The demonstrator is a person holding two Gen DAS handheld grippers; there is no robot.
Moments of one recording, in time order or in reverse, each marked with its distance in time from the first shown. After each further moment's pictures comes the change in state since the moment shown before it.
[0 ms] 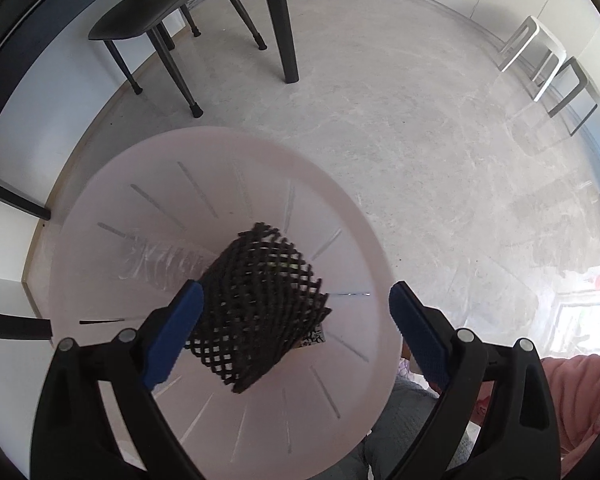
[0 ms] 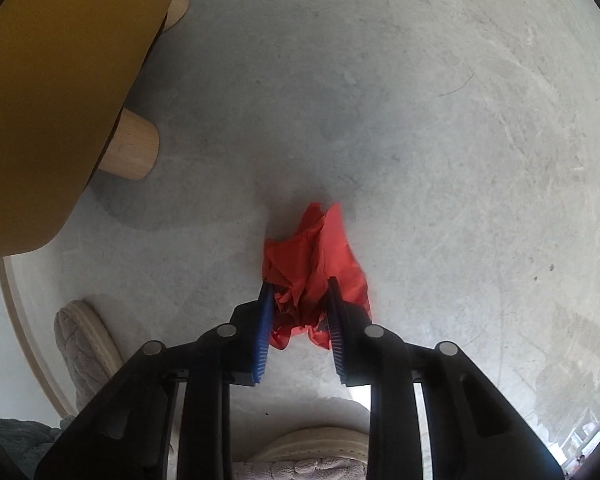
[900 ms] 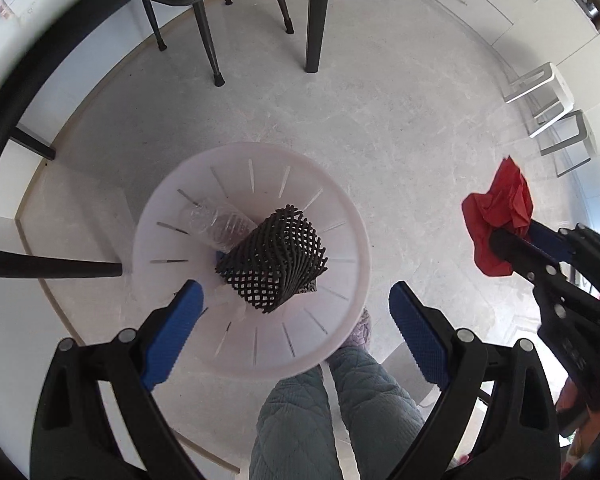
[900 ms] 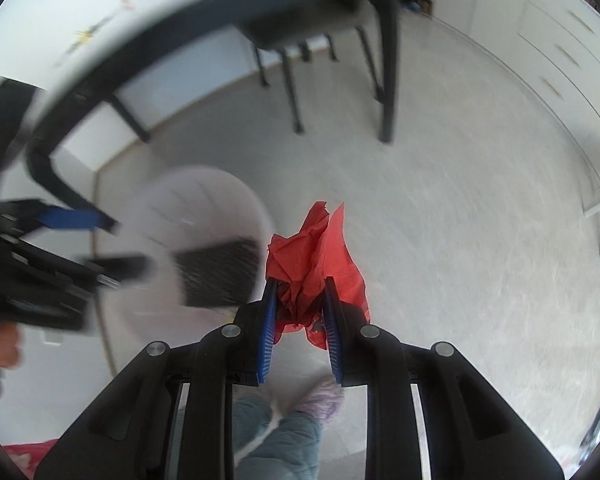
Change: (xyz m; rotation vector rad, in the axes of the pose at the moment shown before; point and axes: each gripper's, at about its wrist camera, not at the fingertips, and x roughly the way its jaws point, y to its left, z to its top) left arm -0.115 0.047 0.020 -0.183 0.120 -0.090; right arm -0.646 0.078 -0.027 0.034 -0.470 0.002
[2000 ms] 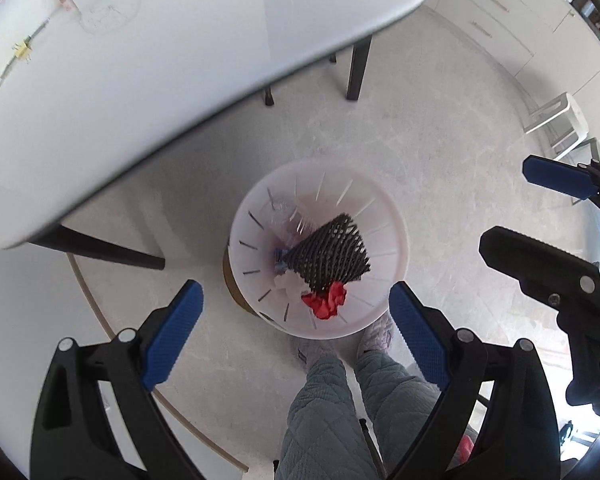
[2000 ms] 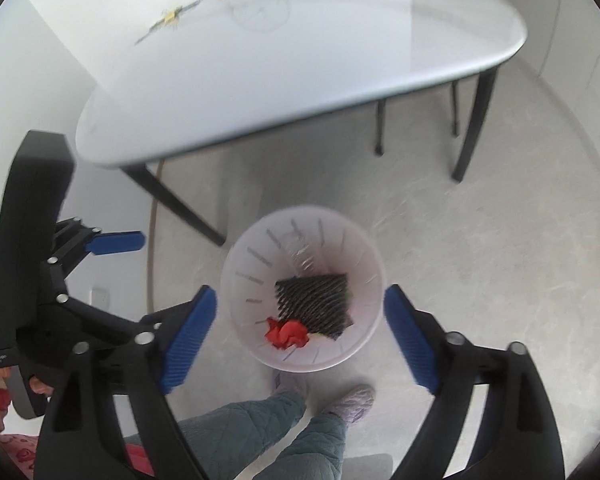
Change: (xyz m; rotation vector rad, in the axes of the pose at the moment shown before) left arm -0.103 0.053 -0.036 -0.069 -0.108 0.095; right arm -0.073 0.088 0.076 -0.161 0.019 0.127
